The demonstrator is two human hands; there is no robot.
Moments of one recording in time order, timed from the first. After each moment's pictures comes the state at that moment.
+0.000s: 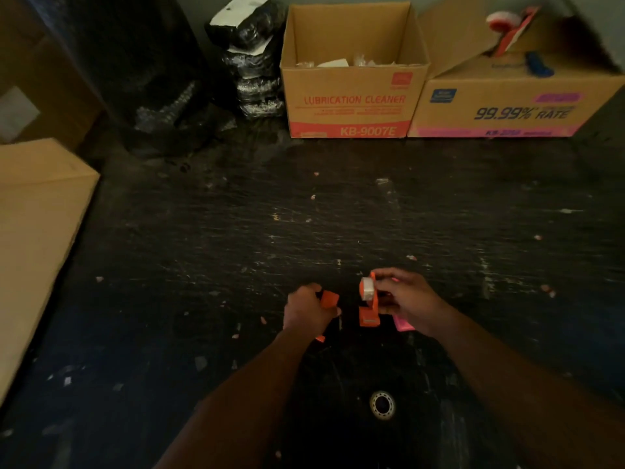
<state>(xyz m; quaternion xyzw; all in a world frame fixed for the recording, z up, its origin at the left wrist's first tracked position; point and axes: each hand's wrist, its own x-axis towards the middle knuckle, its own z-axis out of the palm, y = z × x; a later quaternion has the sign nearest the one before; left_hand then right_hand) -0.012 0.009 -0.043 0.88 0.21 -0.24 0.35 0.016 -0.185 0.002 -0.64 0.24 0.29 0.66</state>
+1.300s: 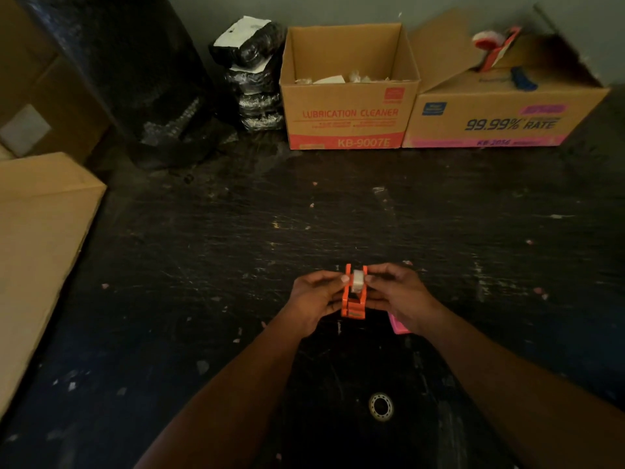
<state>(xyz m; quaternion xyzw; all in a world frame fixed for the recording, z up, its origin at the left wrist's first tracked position) -0.001 -0.001 0.010 0.58 0.27 -0.24 0.73 0.015 -0.177 0.000 -0.62 0.19 0.25 0.72</state>
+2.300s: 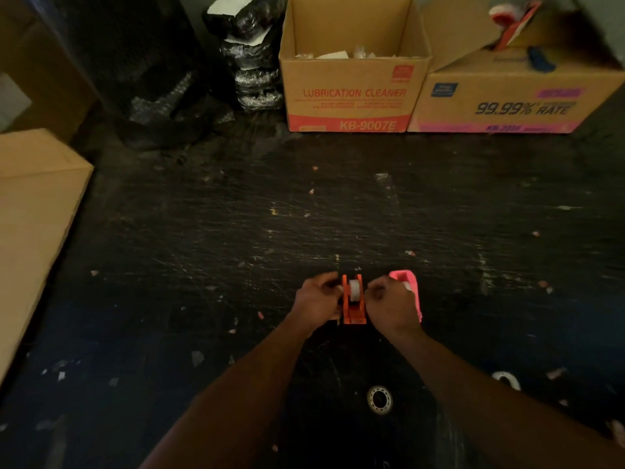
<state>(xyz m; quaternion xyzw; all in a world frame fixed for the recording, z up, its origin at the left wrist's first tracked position) -0.001 -0.006 -0.047 0.72 0.24 -0.26 0.59 -0.016 -0.147 -0.008 -0.89 0.18 0.14 0.40</state>
